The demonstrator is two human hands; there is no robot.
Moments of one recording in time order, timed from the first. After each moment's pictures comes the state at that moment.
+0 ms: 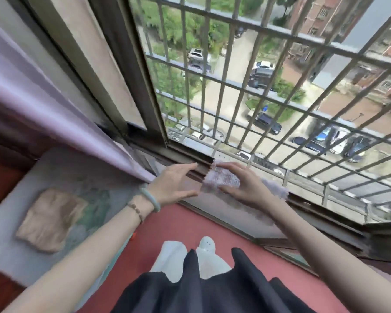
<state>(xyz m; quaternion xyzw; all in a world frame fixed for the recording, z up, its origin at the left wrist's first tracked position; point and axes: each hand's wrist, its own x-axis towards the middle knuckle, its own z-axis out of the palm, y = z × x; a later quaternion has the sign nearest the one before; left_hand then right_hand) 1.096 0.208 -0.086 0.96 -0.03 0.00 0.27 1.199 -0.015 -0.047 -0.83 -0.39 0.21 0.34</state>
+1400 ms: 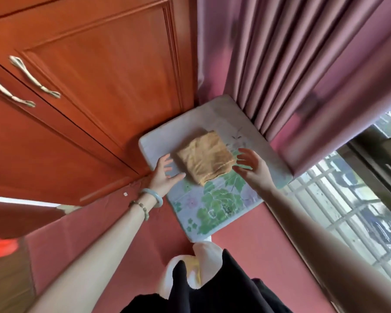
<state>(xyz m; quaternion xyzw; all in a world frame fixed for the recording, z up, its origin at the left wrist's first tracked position) 0.646 0.472 -0.144 0.60 0.55 0.19 0.55 0.889 0.369 -0.120 -0.73 -0.35 0.38 0.44</state>
